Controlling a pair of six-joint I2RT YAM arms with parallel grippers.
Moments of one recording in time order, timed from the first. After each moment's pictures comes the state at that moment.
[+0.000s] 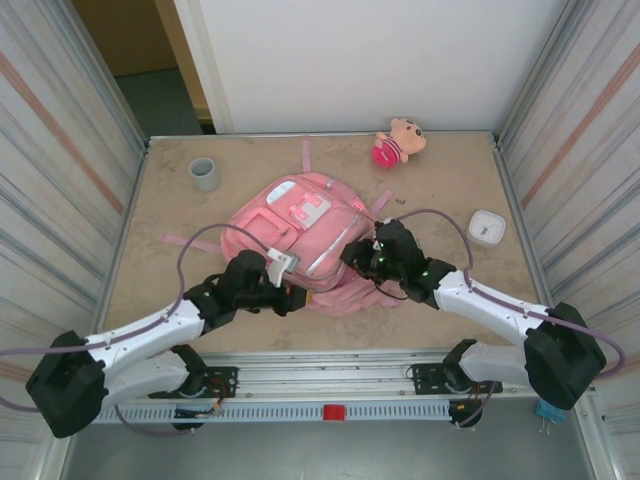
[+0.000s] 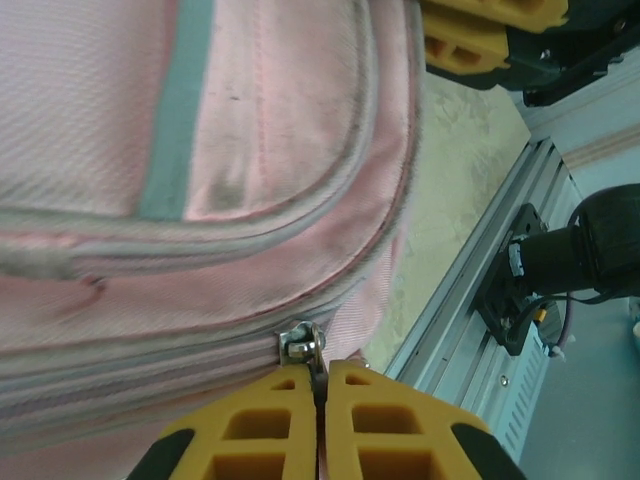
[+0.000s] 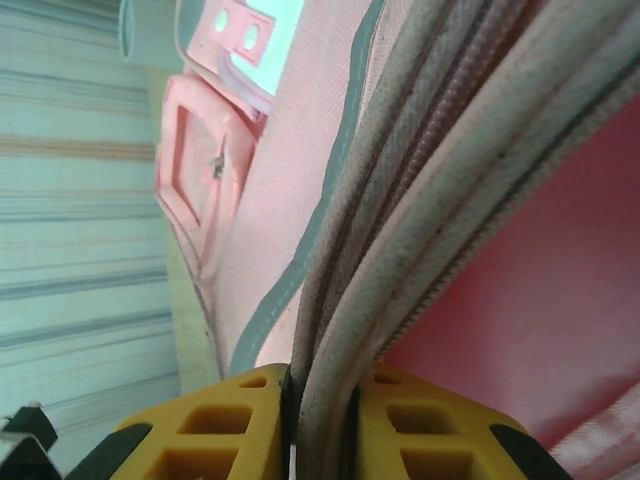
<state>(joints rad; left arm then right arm) -0.82 1.05 0.49 -0.06 0.42 -0.51 0.72 1.19 0.64 -0.02 -0.17 1.20</state>
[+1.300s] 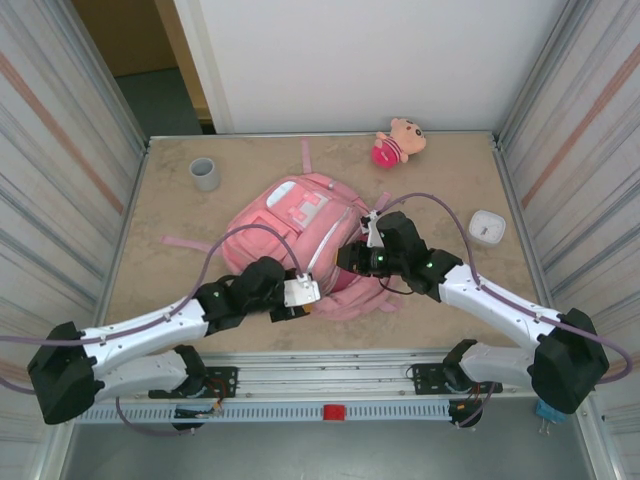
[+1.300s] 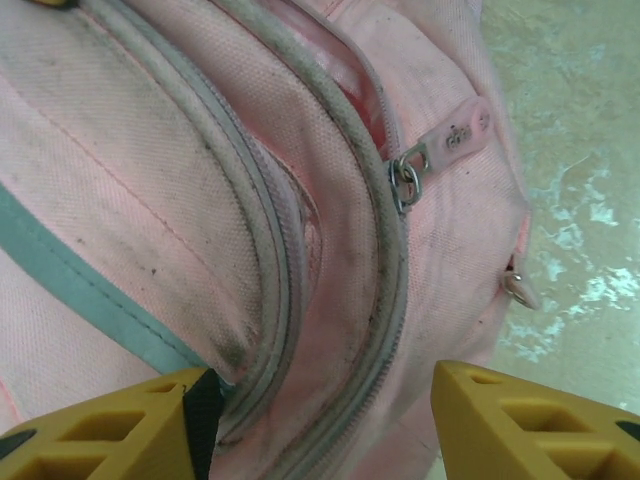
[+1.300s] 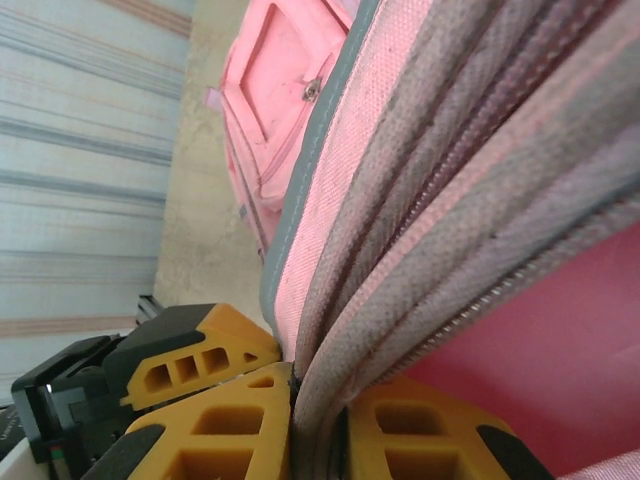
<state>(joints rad) -0.97 1.06 0.58 -0.24 0.00 0.53 0.71 1.16 0.76 -0.21 -0.35 0.87</state>
